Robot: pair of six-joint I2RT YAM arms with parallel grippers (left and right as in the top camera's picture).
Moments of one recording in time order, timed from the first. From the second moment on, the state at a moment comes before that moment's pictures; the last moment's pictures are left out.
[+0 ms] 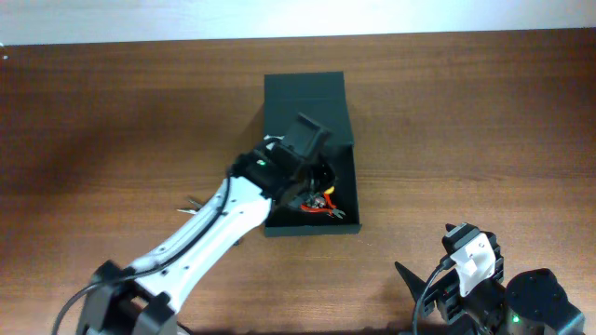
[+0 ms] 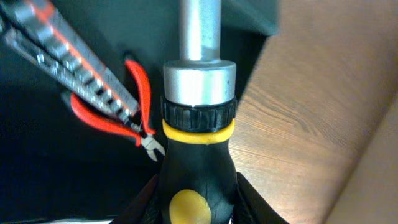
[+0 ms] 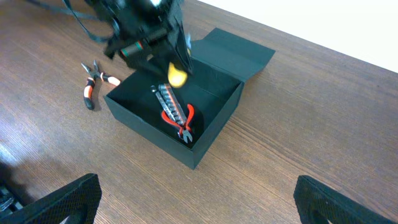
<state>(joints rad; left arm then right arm) -0.66 1.64 1.27 -0.69 0.15 -1.21 0.58 0.37 0.88 -1.02 0.00 -0.03</state>
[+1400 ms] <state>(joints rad) -0.67 1.91 1.30 -0.60 0.12 -1.62 0.58 0.37 0.88 -1.02 0.00 -0.03</state>
